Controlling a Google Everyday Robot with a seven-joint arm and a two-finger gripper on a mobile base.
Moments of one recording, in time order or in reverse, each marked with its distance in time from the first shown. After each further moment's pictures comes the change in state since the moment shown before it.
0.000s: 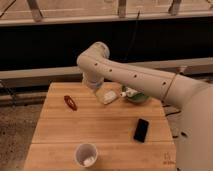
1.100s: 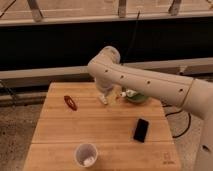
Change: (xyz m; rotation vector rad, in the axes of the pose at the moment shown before) arm 0.034 0.057 -0.009 -0.029 0.098 0.166
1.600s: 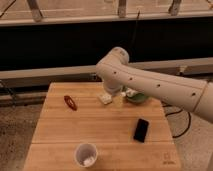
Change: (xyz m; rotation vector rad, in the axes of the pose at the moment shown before) arm 0.024 0.024 -0.004 -0.016 0.041 0.087
